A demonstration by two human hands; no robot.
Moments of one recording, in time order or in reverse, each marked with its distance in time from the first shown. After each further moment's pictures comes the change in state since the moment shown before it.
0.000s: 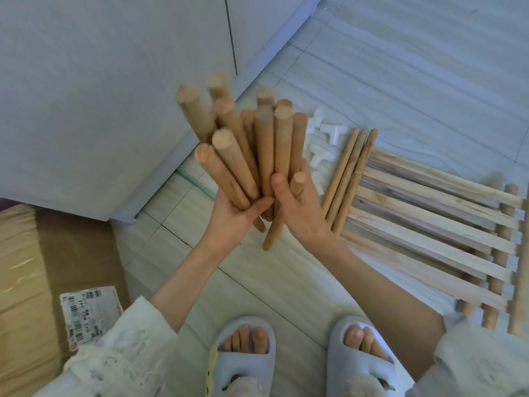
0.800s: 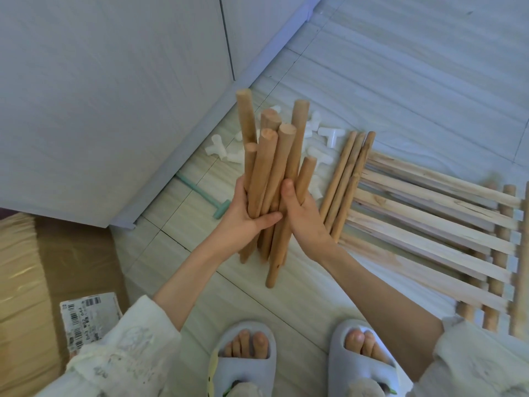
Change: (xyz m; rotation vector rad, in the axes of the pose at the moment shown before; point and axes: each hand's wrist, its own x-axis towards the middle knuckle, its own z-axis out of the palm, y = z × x) left_hand 0.006 -0.001 0.006 0.039 -0.196 -0.134; right_hand -0.002 0.019 -0.006 0.038 -0.012 0.204
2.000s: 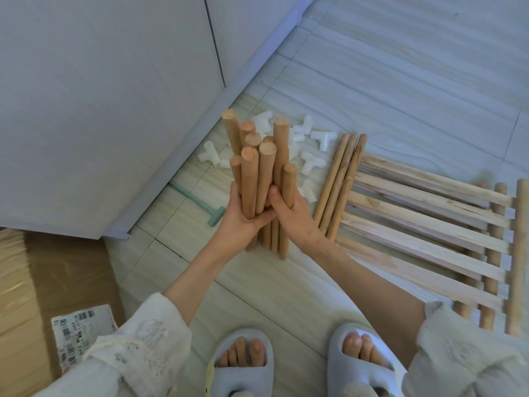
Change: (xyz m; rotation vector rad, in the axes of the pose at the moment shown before) left_hand 0.016 -0.008 0.008 0.090 0.077 0.065; right_hand 0.018 0.017 -0.008 -0.056 -0.040 0.007
